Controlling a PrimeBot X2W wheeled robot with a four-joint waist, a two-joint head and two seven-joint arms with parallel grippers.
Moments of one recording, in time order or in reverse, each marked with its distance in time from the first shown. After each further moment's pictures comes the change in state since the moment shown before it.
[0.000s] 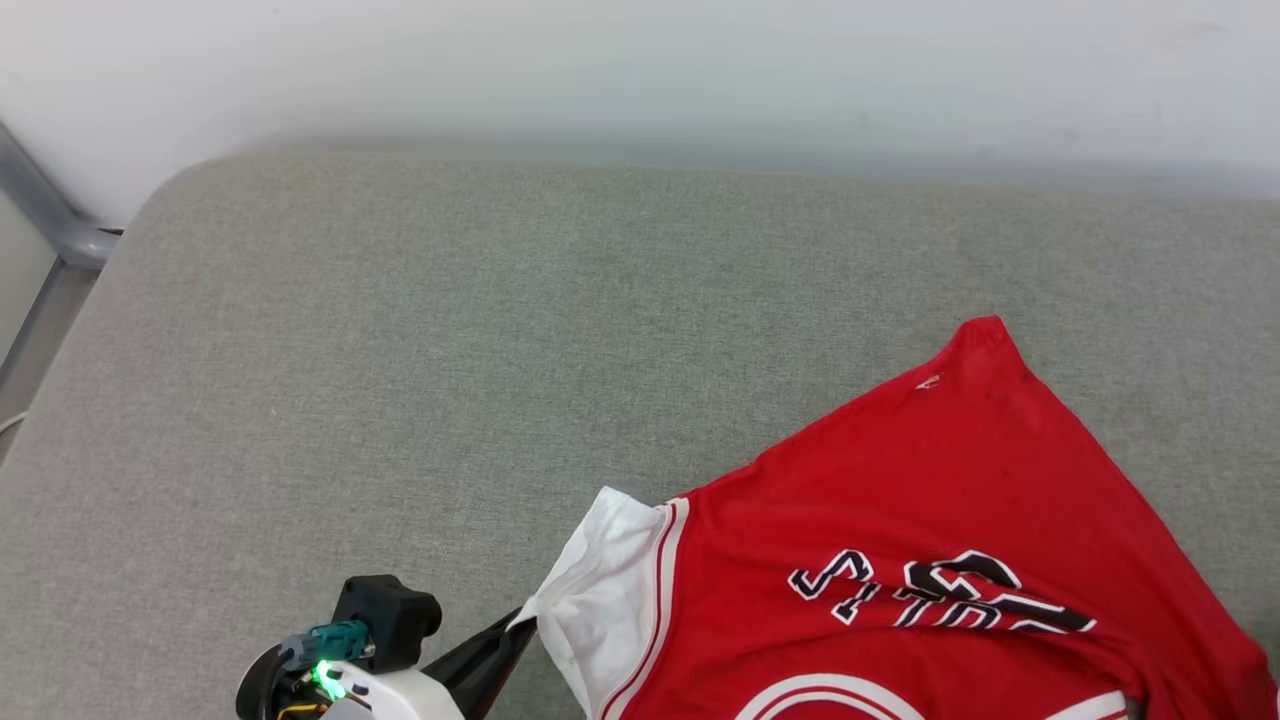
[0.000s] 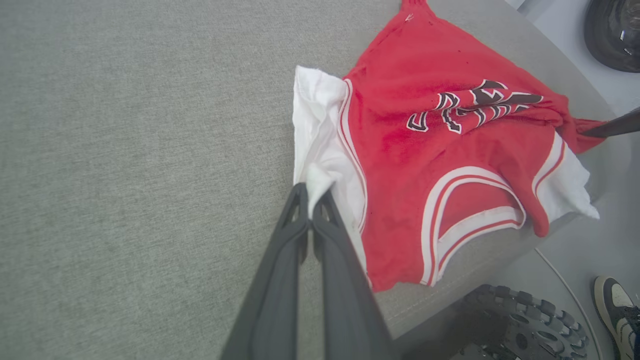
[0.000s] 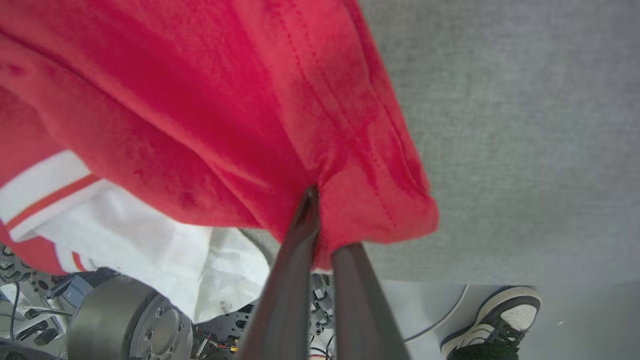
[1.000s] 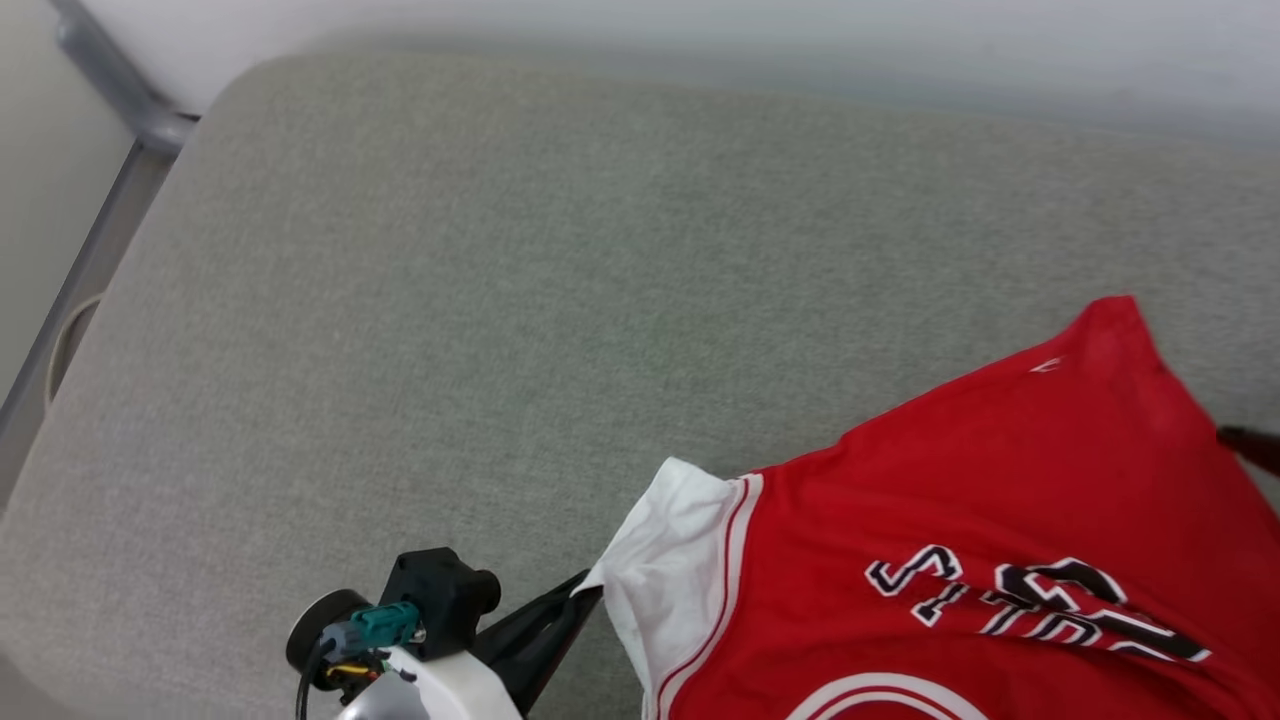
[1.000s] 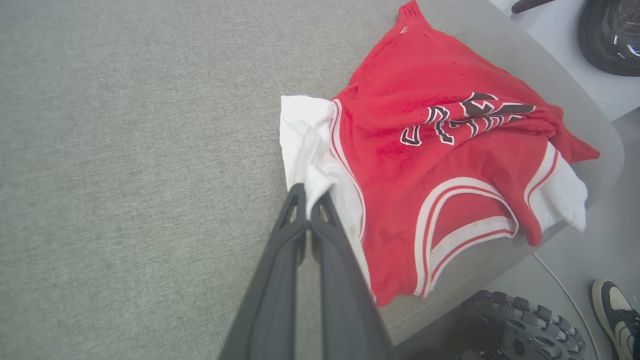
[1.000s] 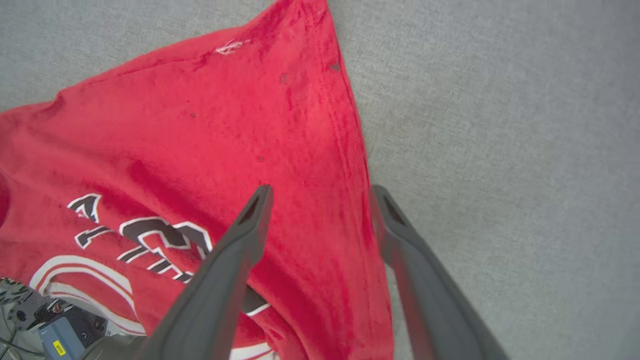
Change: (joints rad) left arm -0.070 -0.020 -0.044 -0.100 0.055 -0.006 0.021; right arm -0.411 -0.023 0.055 -0.212 -0.032 0.000 0.207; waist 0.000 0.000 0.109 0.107
